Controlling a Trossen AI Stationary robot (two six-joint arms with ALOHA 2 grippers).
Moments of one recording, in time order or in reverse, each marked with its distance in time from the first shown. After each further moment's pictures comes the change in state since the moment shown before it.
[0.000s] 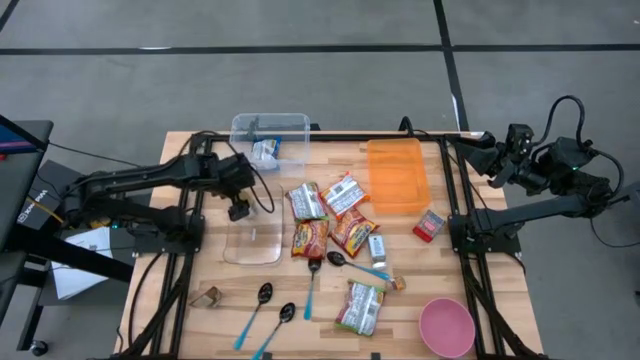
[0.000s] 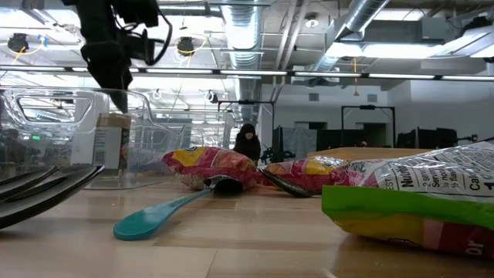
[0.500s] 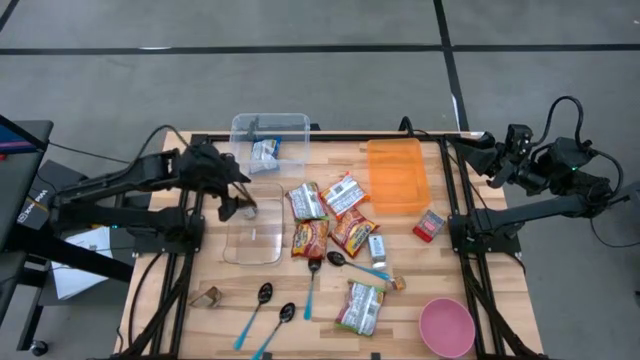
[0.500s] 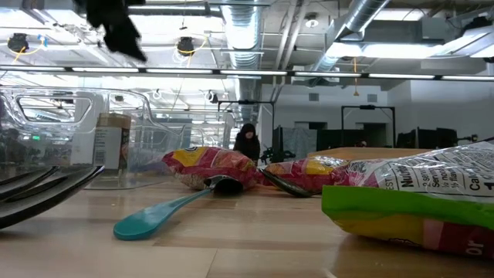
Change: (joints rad) left arm -0.065 -0.243 0.067 0.166 0.228 -0.061; right arm 0.000 0.000 0.000 -0.008 0.005 0.000
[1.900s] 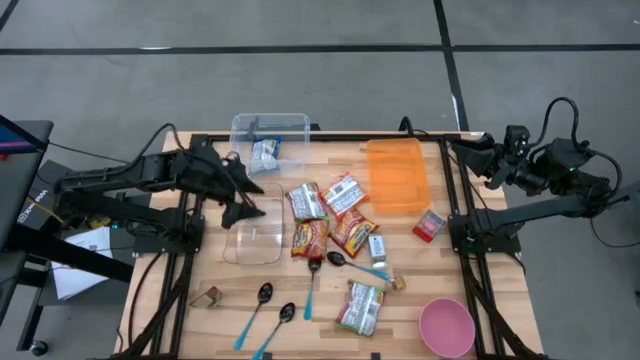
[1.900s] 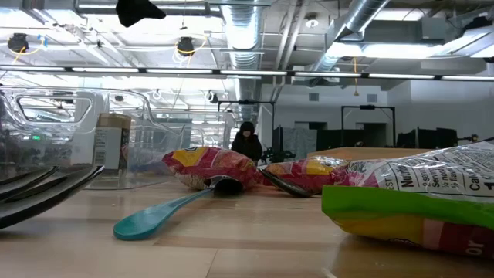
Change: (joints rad) left arm -0.198 0.097 0.120 0.125 0.072 -0.276; right arm -0.001 0.000 0.000 -0.033 0.003 0.000
